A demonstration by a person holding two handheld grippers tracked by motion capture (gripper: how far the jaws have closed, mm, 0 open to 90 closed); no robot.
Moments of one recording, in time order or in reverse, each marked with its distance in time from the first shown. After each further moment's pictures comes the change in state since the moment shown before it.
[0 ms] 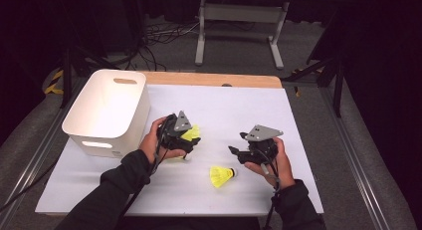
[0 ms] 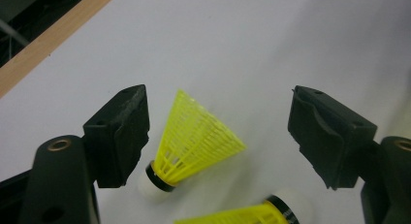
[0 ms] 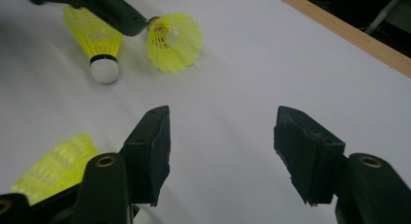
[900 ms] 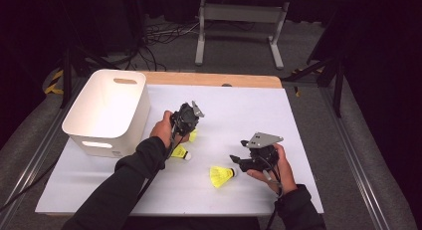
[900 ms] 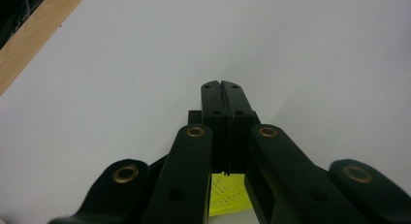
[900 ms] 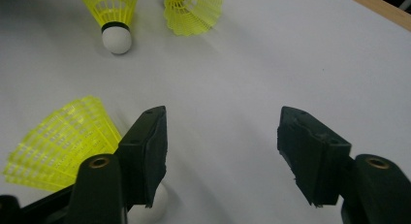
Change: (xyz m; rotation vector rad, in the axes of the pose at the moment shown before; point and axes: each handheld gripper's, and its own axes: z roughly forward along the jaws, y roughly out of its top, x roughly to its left) left arm 0.017 0.027 0.037 0.179 0.079 -0.007; right arm 0.004 -0.020 0.006 0.044 0.057 0.002
